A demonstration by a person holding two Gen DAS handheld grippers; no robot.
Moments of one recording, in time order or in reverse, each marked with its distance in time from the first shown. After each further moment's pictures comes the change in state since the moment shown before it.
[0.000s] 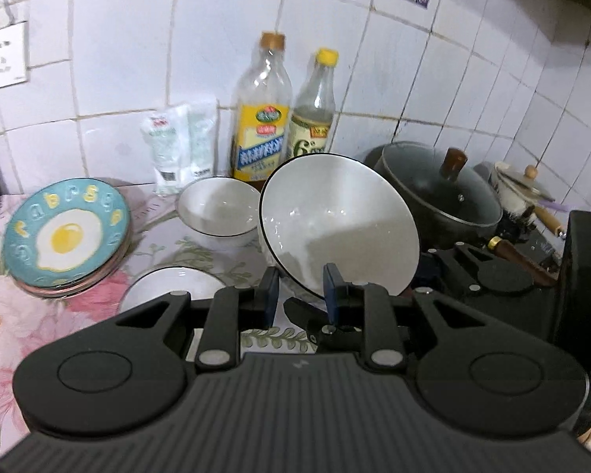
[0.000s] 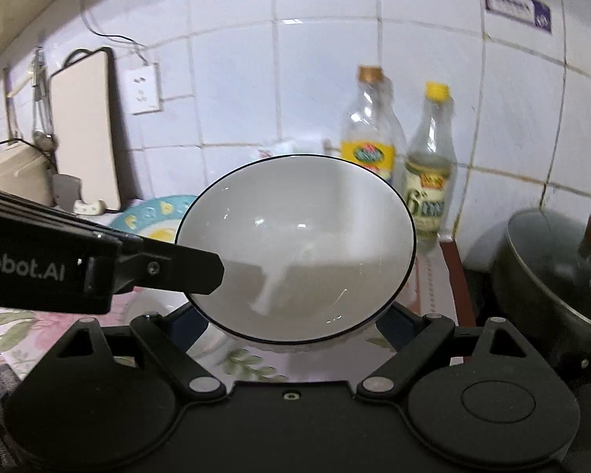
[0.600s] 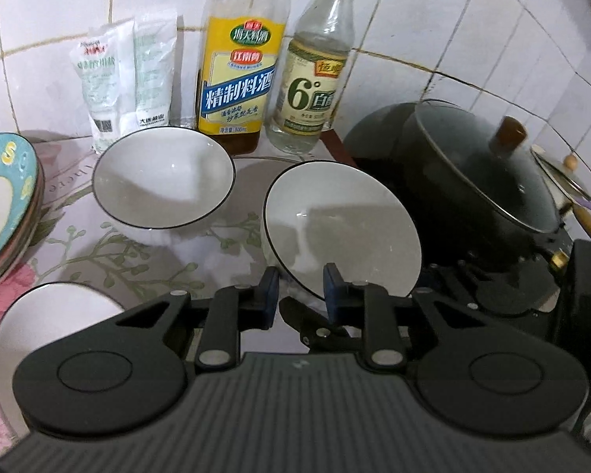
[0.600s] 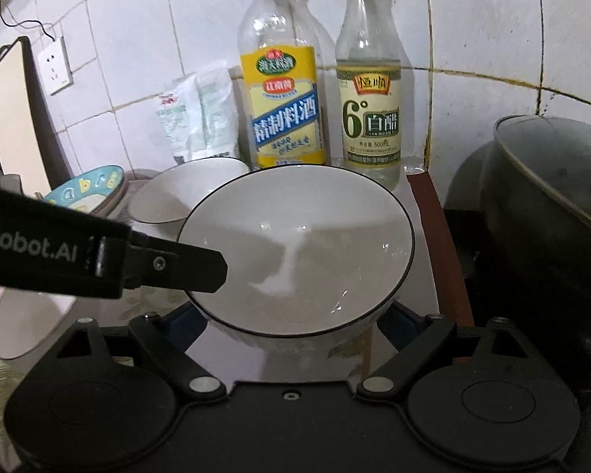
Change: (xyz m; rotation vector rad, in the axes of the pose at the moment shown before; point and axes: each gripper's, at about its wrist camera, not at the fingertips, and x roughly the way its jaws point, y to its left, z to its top) left arm 0.156 -0.015 0.012 -0.056 0.149 -0.005; right arm 0.103 -0.103 -0.033 0.132 0.094 -0.009
